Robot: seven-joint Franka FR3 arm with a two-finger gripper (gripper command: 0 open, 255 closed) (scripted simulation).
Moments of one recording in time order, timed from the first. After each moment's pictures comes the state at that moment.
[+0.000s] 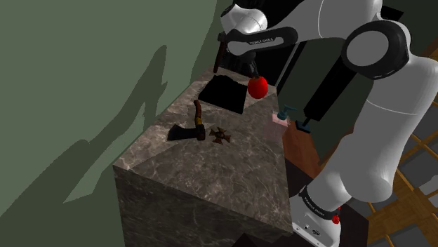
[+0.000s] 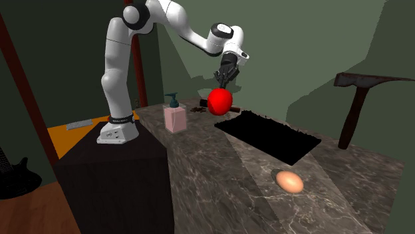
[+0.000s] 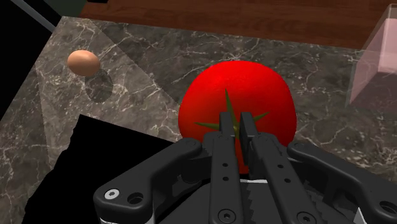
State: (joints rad) arm 0.24 0.28 -0.36 -1.69 -0.64 1.59 -0.73
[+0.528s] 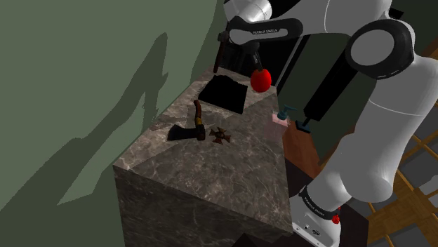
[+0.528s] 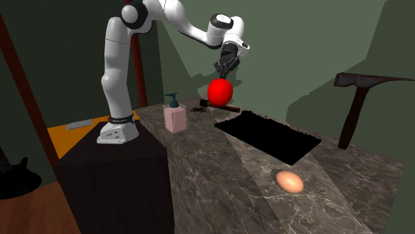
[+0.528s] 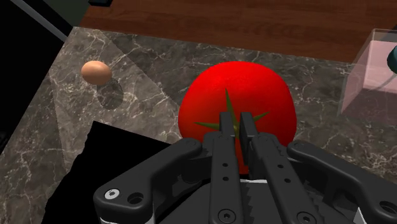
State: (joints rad) arm 0.25 0.25 -0.36 -1.62 -0.64 1.51 -0.78
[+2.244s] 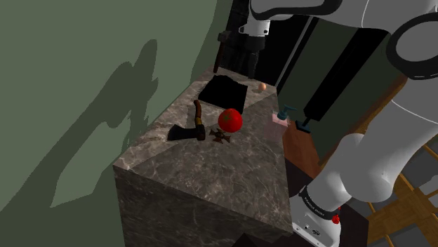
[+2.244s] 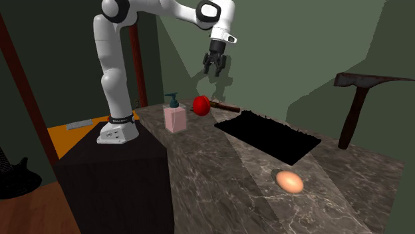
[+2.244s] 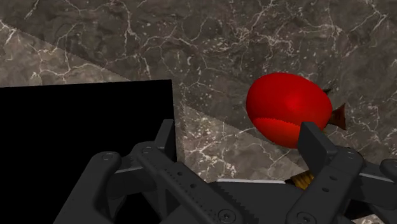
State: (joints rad) arm 0.24 0.03 -0.37 -1.77 -0.10 1.56 -0.60
